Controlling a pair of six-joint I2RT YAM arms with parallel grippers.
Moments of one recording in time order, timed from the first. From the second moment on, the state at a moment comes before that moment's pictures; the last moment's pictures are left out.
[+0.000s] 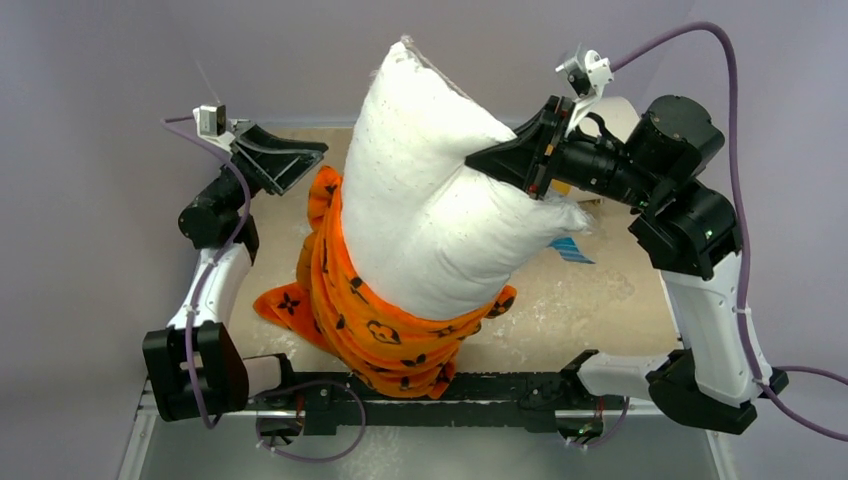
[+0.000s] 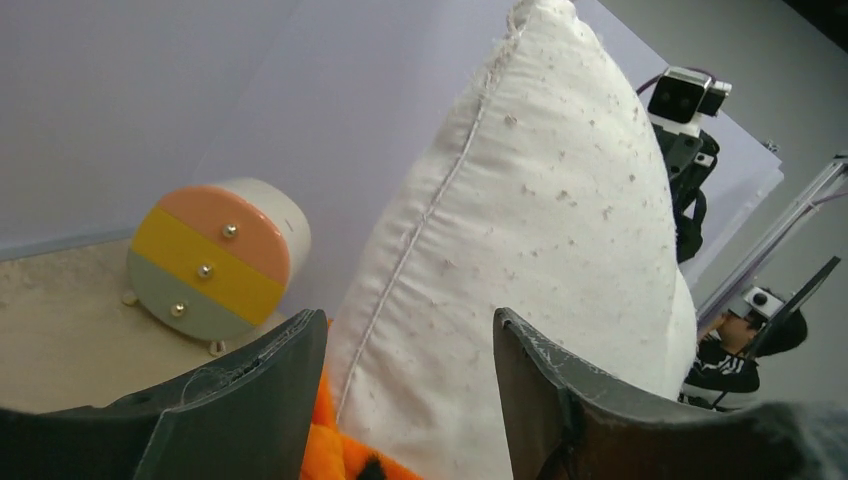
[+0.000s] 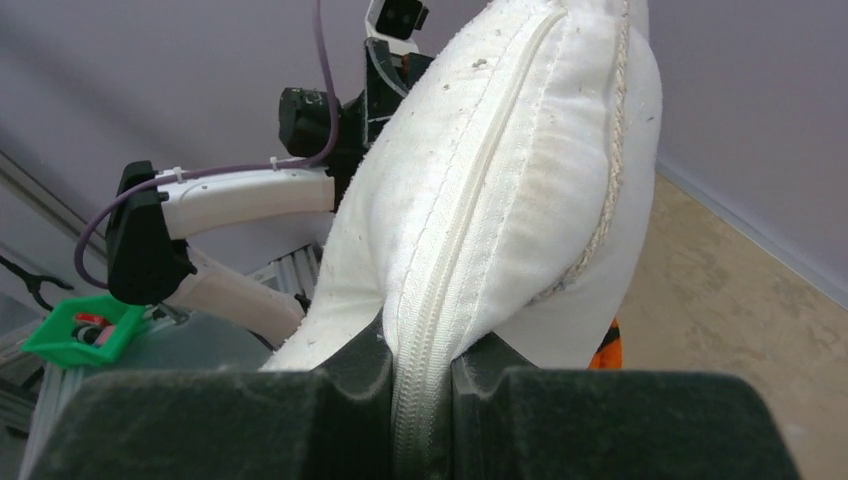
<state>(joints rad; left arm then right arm) 0.15 1.25 0.87 1.38 0.96 -1.62 0.62 1.24 2.00 -0.71 -0.51 0.24</state>
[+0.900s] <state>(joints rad) 0.07 1.05 0.80 0.16 0.86 -0.60 0.62 1.31 2.05 -0.69 -0.48 0.23</state>
